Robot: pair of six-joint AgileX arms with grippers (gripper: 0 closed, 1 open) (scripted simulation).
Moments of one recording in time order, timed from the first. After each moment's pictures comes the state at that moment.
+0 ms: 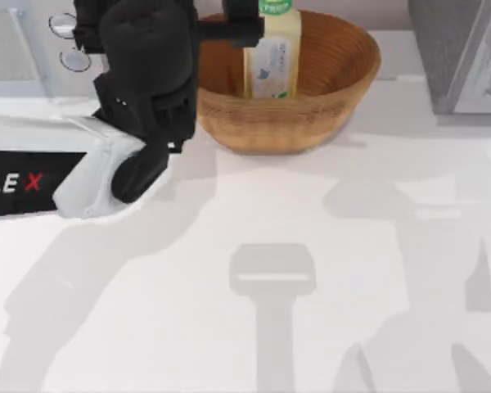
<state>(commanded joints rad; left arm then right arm) -0.60 1.79 1.01 0.80 -0.57 0.00 0.00 0.00 0.00 0.00 0.00 0.00</state>
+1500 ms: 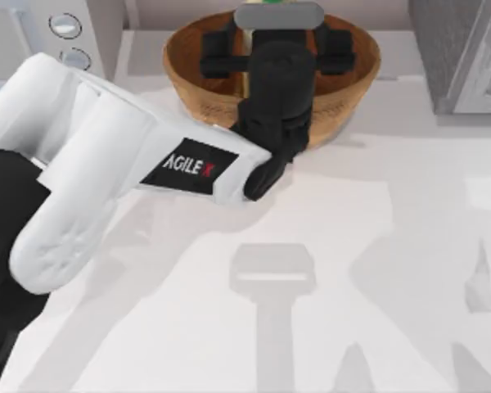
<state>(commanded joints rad) -0.69 2.38 1.48 0.90 -0.65 0.00 0.00 0.00 0.00 0.00 0.00 0.00</state>
